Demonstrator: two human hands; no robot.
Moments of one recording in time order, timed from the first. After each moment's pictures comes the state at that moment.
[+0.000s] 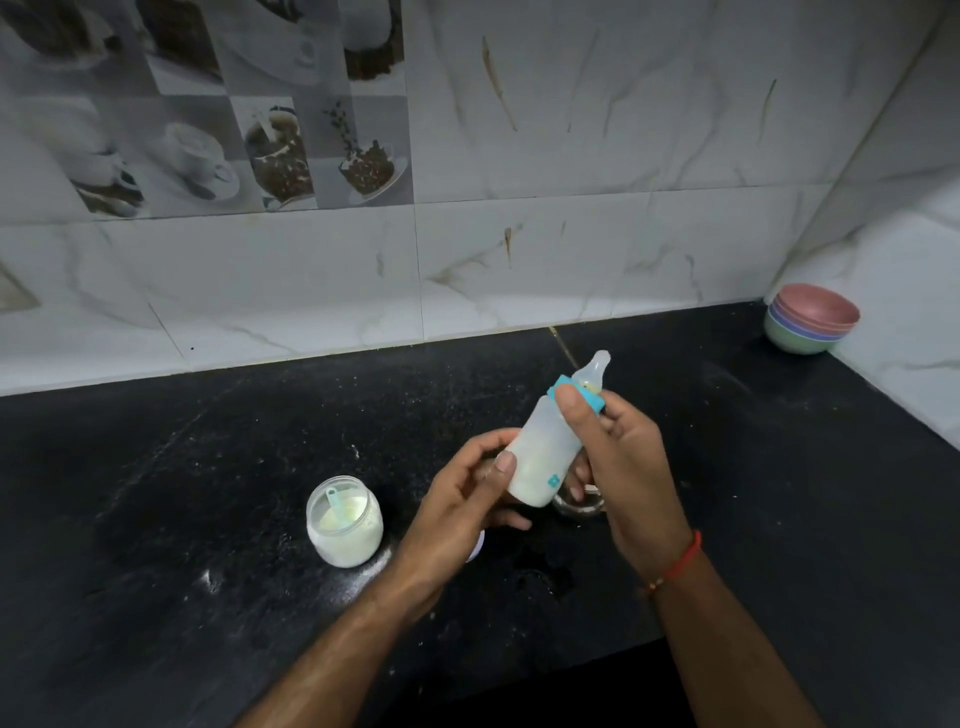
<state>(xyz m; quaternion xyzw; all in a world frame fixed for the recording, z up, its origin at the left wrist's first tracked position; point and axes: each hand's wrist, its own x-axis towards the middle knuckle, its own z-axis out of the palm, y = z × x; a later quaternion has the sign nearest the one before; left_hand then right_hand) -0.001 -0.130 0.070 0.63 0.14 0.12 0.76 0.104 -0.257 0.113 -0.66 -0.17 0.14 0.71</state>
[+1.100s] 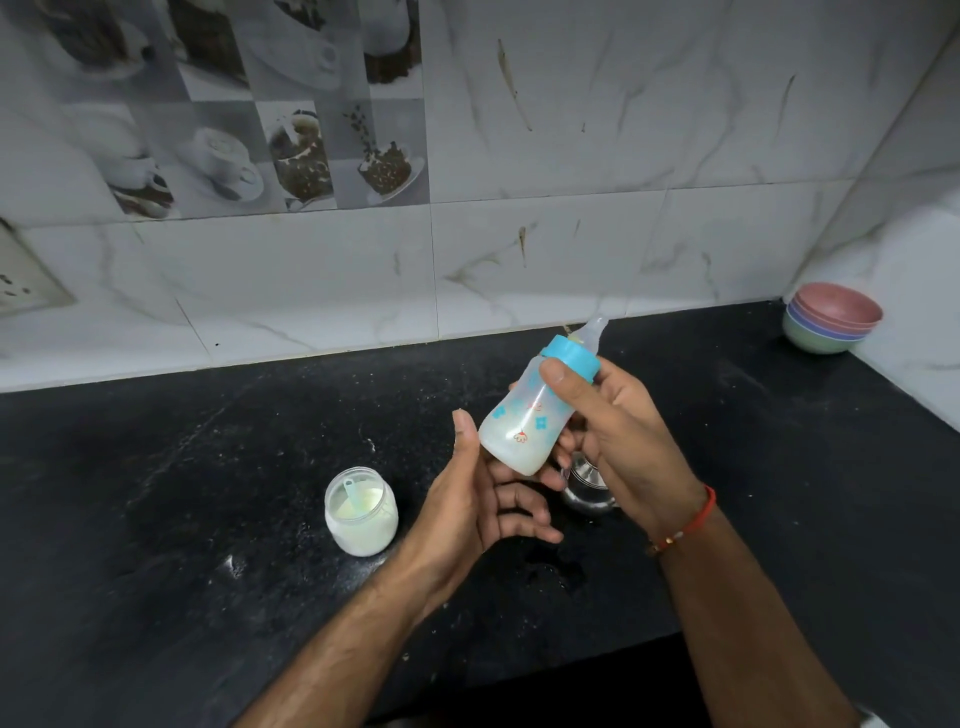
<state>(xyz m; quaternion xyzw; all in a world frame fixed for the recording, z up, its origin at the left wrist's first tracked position) -0.007 -0.135 0.090 0.50 0.13 0.05 0.85 0.108 -0.246 0.139 -0.57 -0.25 0.27 0.74</state>
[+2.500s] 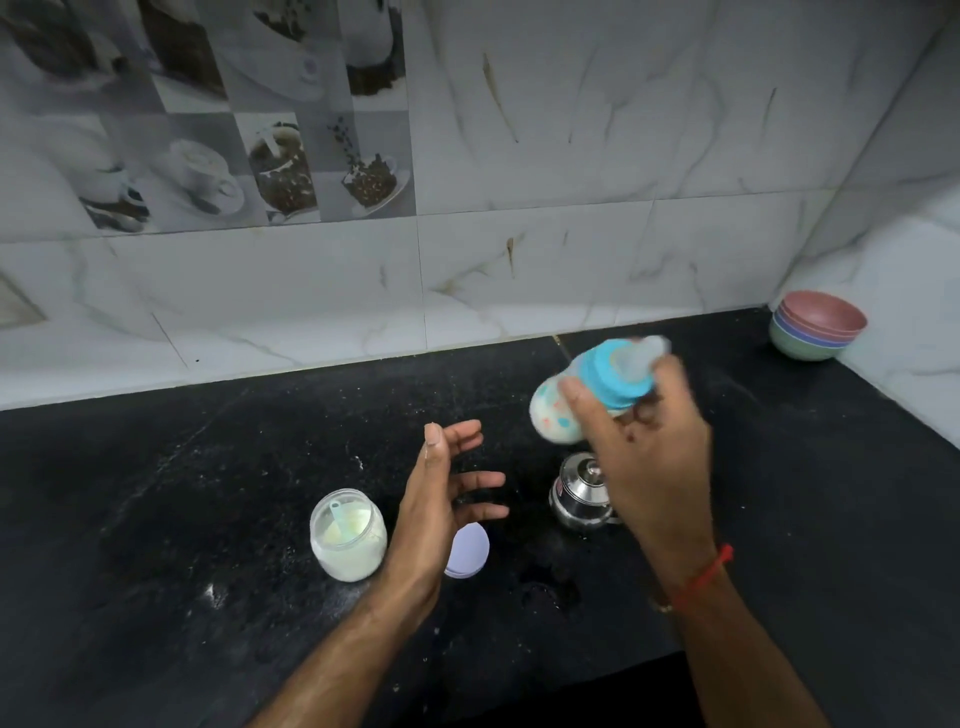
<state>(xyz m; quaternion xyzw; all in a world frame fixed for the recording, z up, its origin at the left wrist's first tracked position) 0.006 -0.118 0.074 0.53 0.24 0.21 0.78 0.105 -0.256 0.138 -0.70 -0.25 -0.11 0.66</state>
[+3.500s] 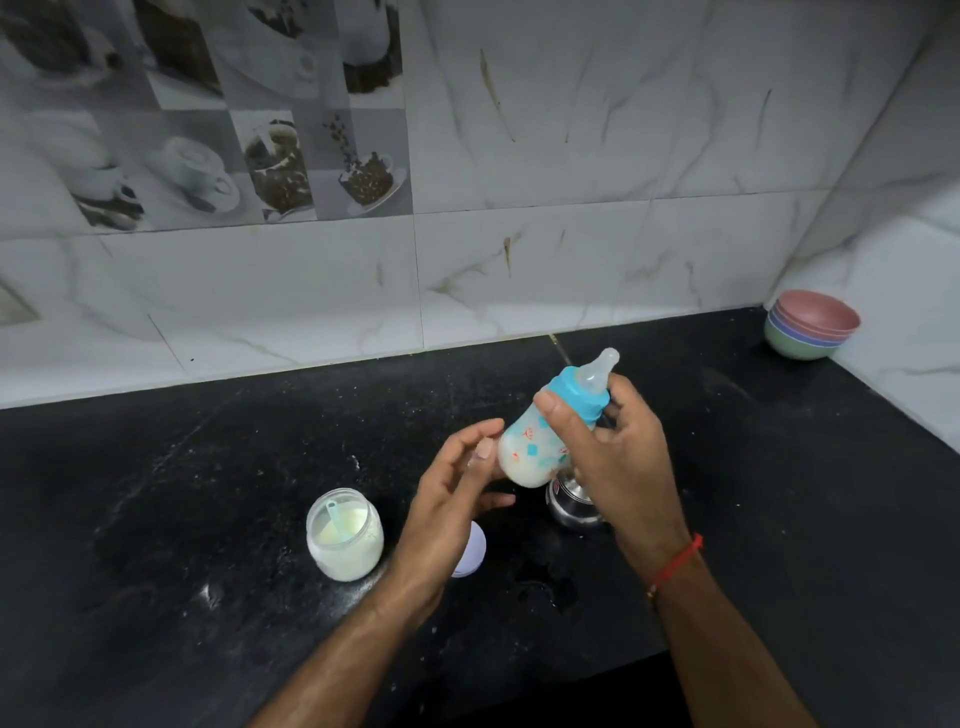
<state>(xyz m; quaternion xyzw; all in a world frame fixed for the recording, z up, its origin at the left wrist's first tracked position) 0.007 -0.123 0.070 0.61 0.16 0.19 0.75 0.106 -0.249 0.125 -0.69 -0.21 0.07 0.69</state>
